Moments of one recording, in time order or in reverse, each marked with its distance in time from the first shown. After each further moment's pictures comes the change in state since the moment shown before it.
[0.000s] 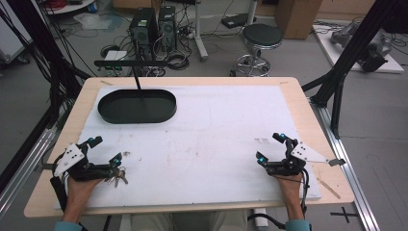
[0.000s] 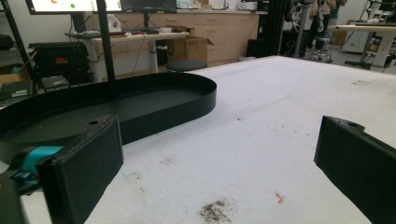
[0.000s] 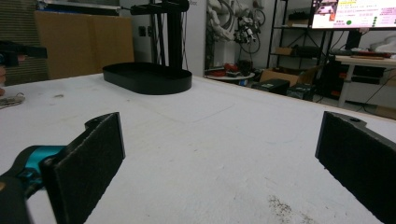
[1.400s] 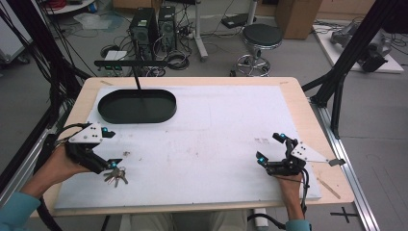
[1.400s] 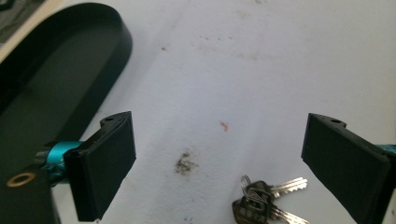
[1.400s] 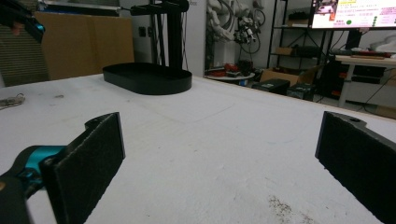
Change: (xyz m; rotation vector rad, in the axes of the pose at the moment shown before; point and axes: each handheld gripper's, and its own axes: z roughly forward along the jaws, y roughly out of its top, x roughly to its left) left arm -0.004 0.099 0.032 0.634 -0.426 0.364; right arm 0.000 0.000 0.000 0.000 0.000 0.005
